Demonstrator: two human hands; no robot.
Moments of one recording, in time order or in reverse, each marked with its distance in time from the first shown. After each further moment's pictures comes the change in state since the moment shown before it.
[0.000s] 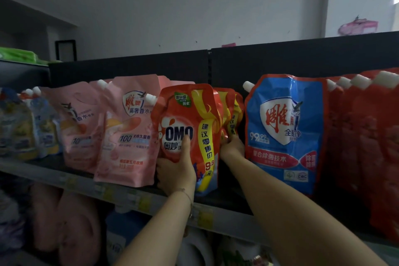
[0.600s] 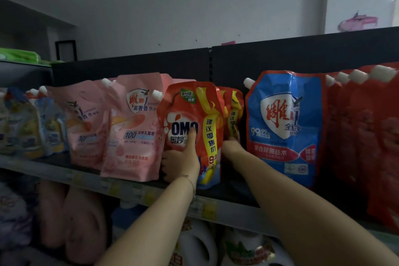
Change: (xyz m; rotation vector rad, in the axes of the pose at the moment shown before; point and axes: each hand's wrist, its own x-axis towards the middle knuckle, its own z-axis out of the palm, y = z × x) left_hand 0.005 0.016 -0.001 0.247 -0.101 -0.060; right_hand -0.008 0.003 0.001 0.144 -0.315 0.137
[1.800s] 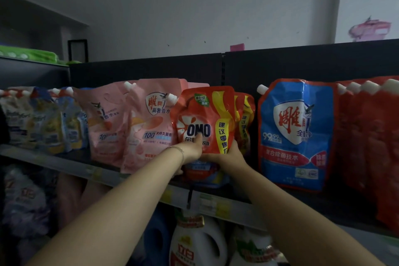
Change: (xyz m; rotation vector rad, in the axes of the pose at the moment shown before) left_hand 0.016 0.058 -0.053 0.727 -0.582 0.012; right_hand -0.055 0.006 0.029 0.128 -0.068 -0.294
